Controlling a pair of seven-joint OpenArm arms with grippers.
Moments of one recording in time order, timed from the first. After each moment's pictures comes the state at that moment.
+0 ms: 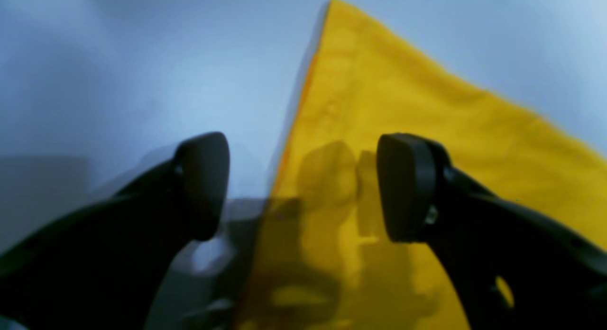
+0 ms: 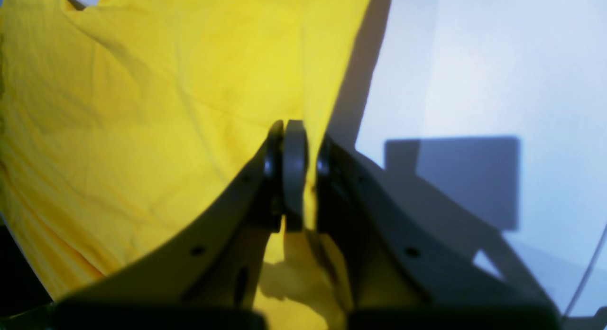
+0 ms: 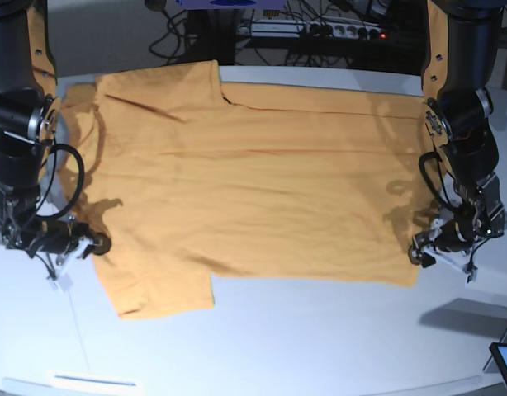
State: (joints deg) left arm -36.3 -26.4 -22.9 30.8 -9.0 -26.3 37.7; right arm 35.1 18.8 15.0 29.5 27.1 41.7 -53.1
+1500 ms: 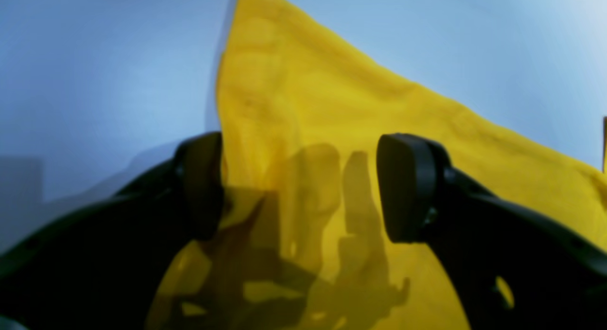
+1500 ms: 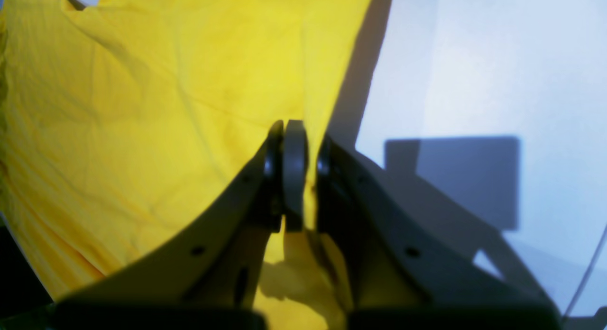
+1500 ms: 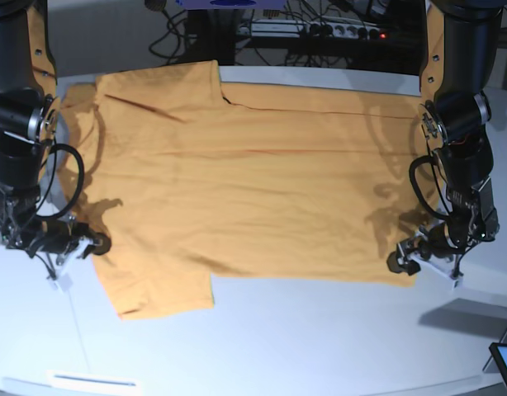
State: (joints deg) left arm -37.1 -24.9 -19.5 27.2 -22.0 -30.8 42.0; right arm 35.1 18.8 15.0 29.5 27.1 41.7 -53.1
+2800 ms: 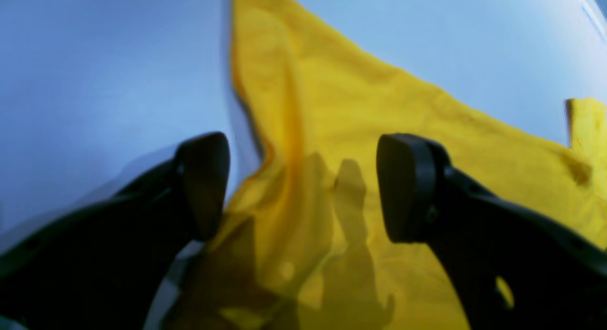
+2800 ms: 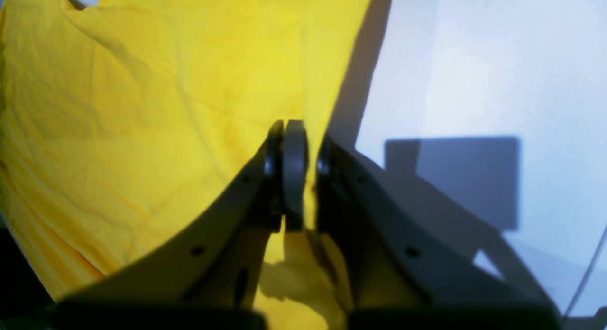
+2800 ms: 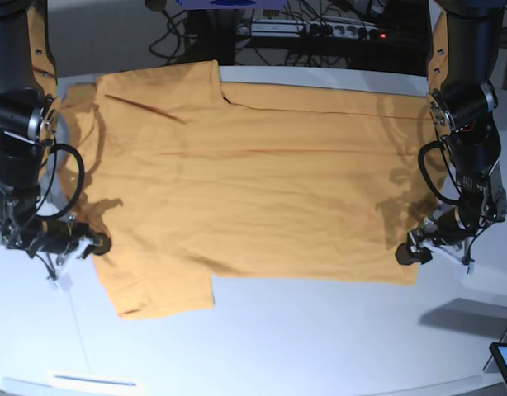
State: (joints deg) left arm -33.8 -28.5 -20.6 26.9 -27.6 -34.7 39.7; right arm 35.1 18.8 15.0 29.5 27.1 41.7 -53.1
